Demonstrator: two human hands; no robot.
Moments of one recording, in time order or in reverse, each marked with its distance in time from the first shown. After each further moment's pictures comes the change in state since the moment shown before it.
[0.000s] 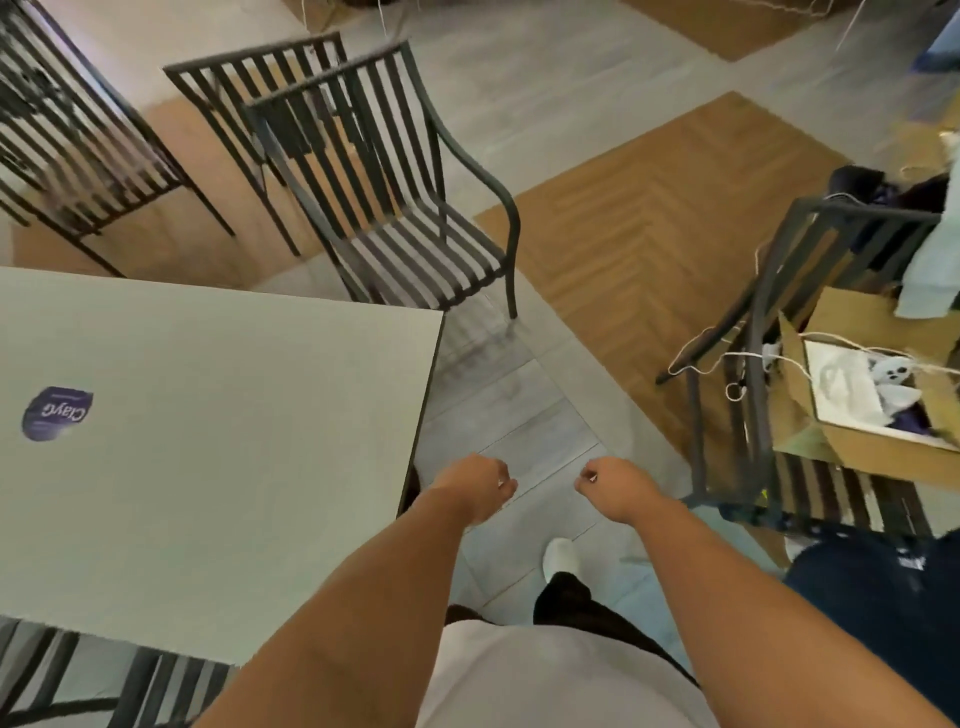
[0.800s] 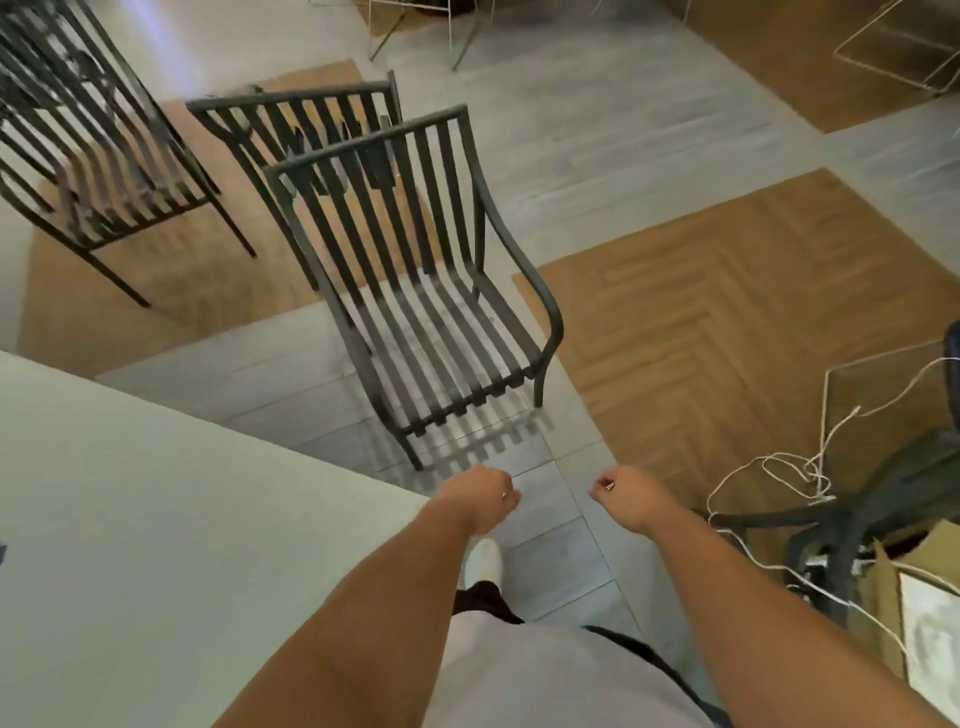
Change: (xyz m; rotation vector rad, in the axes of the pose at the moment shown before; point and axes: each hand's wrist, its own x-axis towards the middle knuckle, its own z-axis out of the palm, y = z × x) left_hand 0.254 -0.041 -0.247 -0.085 0.022 -0.071; right_hand 0.290 -0.119 -0.243 -0.021 -0.023 -0.038
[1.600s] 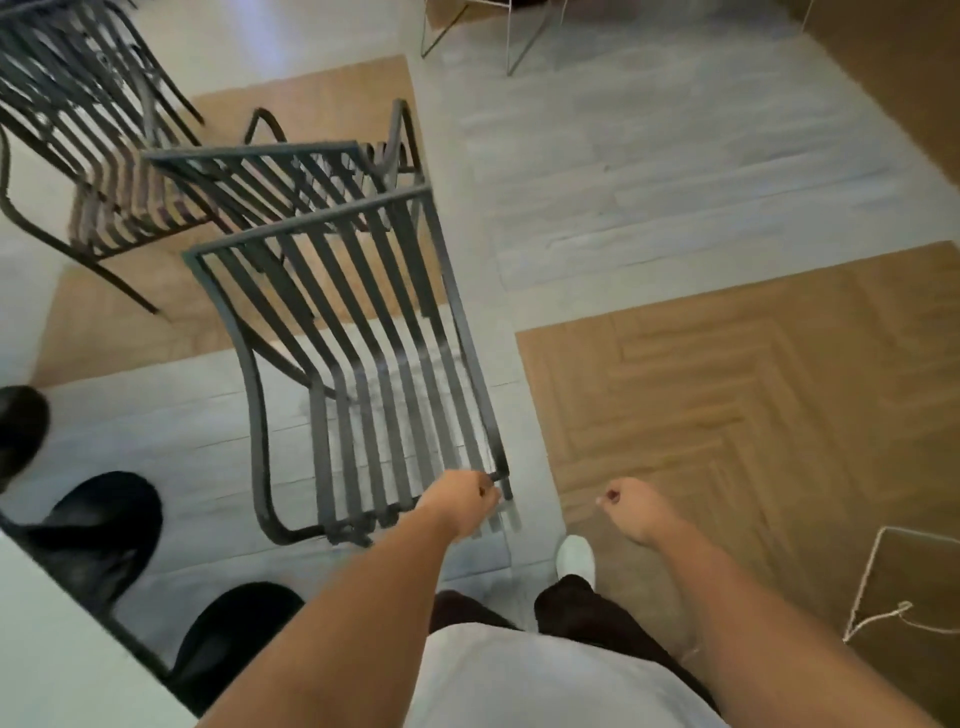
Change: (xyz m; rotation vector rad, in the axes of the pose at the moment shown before) left_hand 0.303 0.132 -0.220 -0.351 0.074 -0.278; right_hand 0.329 0.032 -0.308 -0.112 -0.138 -0.106
